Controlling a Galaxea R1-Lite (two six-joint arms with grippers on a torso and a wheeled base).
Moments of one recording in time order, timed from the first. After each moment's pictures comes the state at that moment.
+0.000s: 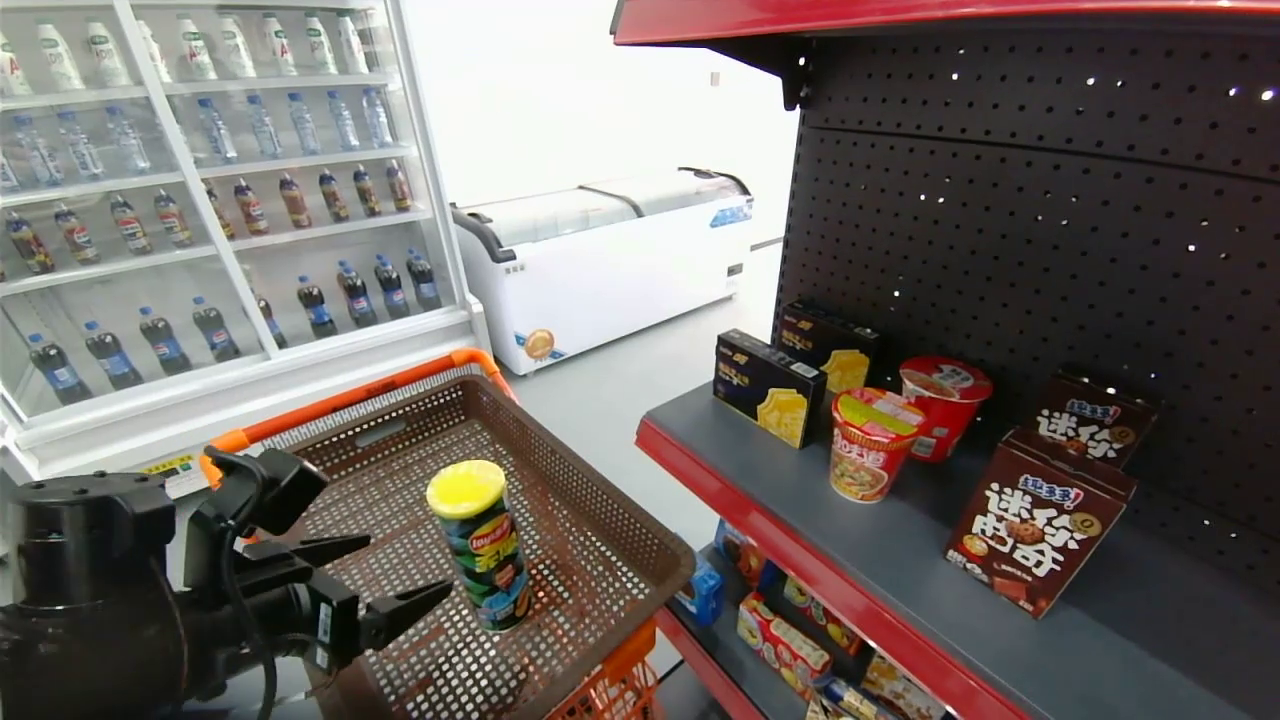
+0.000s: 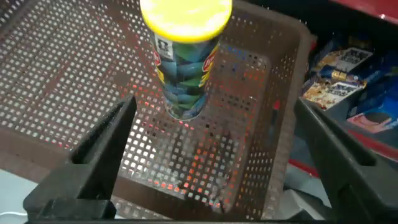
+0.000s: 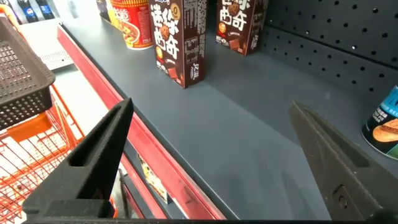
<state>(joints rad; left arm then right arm) -0.09 1.54 -0.29 -0.72 -0.35 0.09 0.00 0.00 0.00 0.00 -0.01 0.00</state>
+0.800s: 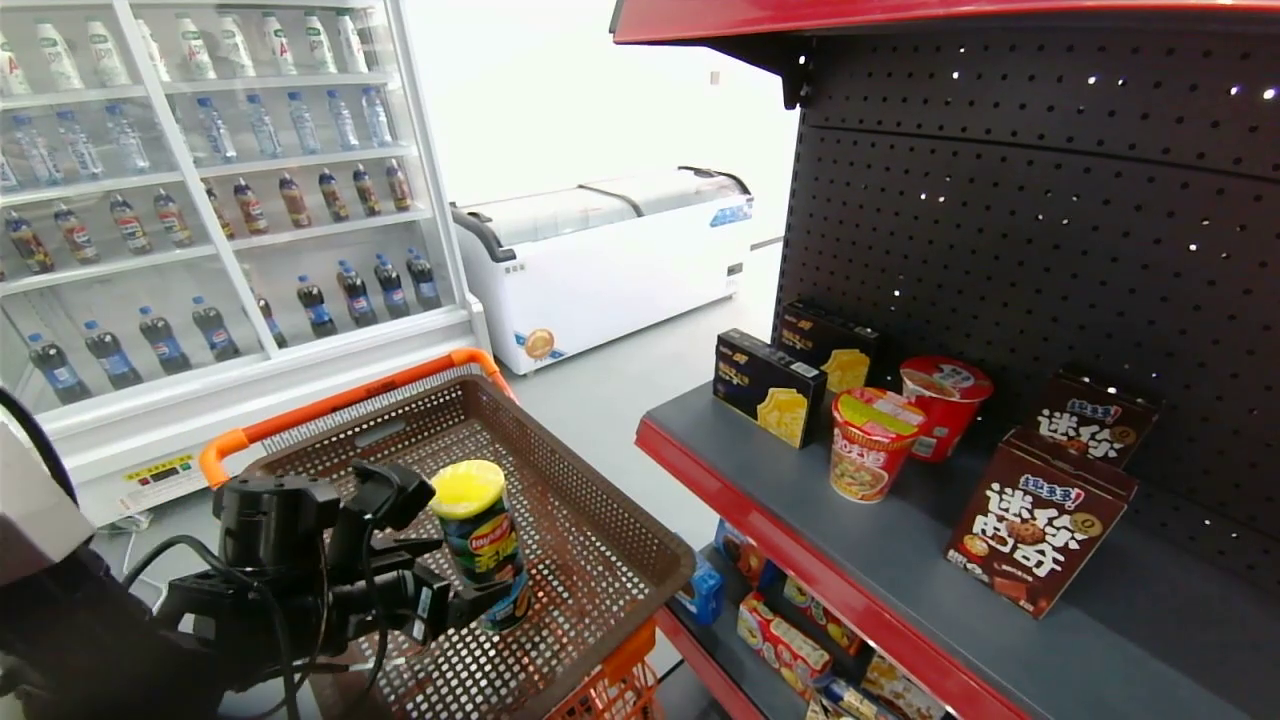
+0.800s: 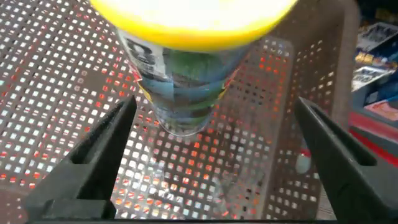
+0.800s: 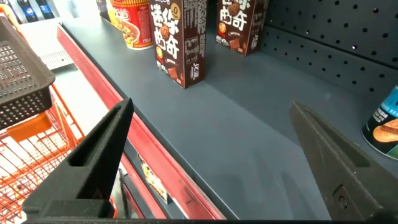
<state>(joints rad) -0.12 1.95 -0.38 -0.97 -0.34 0.15 0.00 0.00 0.00 0.00 -0.01 0.00</state>
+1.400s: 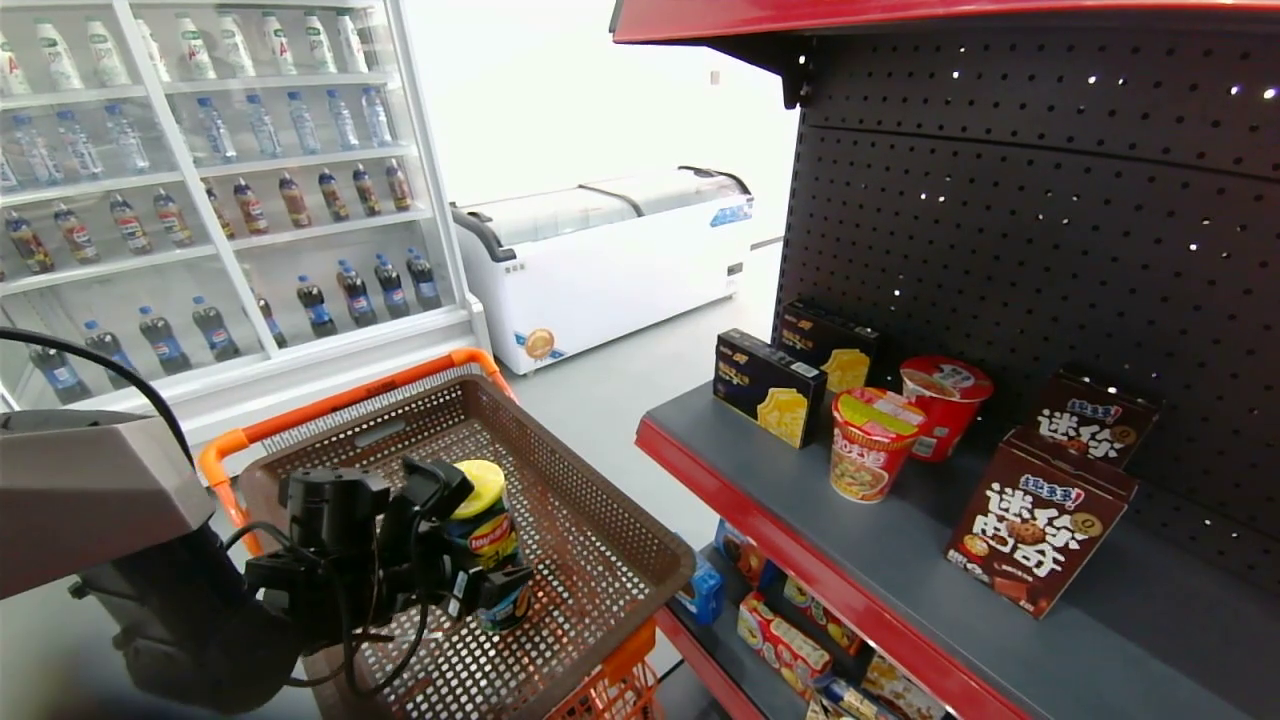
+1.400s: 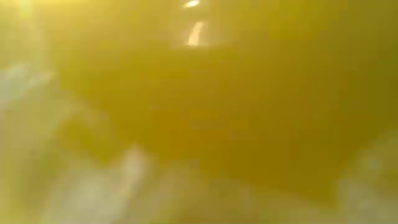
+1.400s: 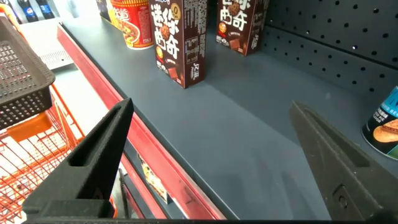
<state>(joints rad) -0.13 2.13 -0.50 -1.05 -0.35 0.23 0.00 0.00 0.00 0.00 -0.01 0.00</state>
